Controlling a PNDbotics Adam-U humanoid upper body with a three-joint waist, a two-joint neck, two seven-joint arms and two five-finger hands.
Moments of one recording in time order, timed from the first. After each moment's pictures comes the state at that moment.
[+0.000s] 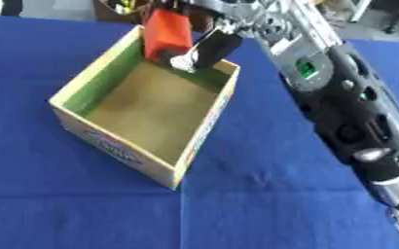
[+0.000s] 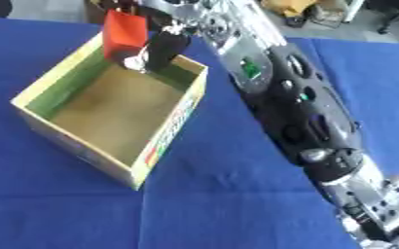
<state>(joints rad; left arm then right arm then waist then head) -0.22 0.14 0.03 -1.98 -0.22 -0.16 0.17 -1.17 -0.39 0.29 -1.38 0.76 -0.15 0.56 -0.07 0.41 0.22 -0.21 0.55</state>
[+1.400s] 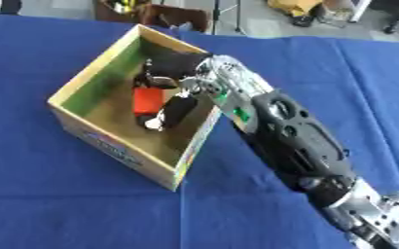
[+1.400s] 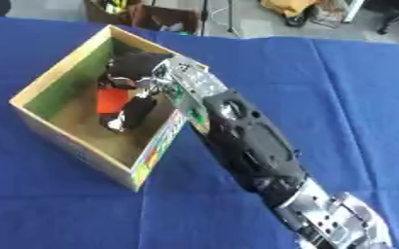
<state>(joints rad) -0.23 0.14 0.03 -1.98 -0.22 -0.16 0.17 -1.15 -0.26 0.35 -1.16 1.00 -0.31 0.61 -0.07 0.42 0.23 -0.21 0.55</state>
